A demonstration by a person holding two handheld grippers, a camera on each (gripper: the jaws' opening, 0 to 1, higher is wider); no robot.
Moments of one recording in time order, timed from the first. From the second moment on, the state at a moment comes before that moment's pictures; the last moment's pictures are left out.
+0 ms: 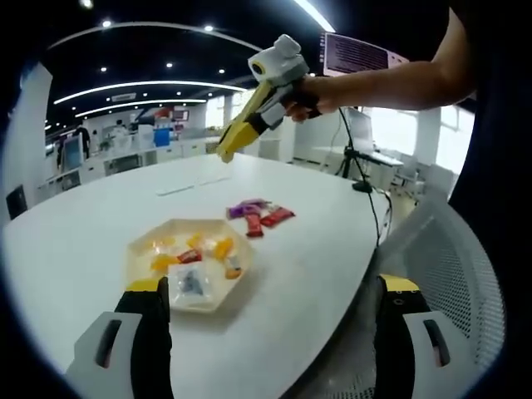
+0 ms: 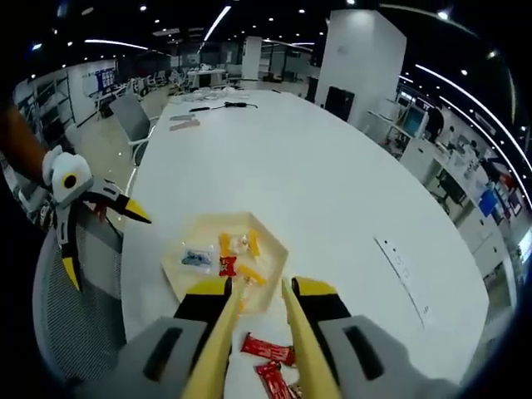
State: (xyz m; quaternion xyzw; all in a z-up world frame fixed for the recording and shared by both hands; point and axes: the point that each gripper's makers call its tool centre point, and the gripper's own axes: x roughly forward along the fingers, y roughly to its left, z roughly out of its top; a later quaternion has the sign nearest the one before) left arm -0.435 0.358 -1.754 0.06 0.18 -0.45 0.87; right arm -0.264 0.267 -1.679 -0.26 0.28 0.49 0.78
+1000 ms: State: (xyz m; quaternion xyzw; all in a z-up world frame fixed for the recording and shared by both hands) left arm -0.433 0.363 -1.762 0.05 0.20 -0.44 0.87; right arm -0.255 0.184 -1.673 -0.26 0.27 0.45 0.81
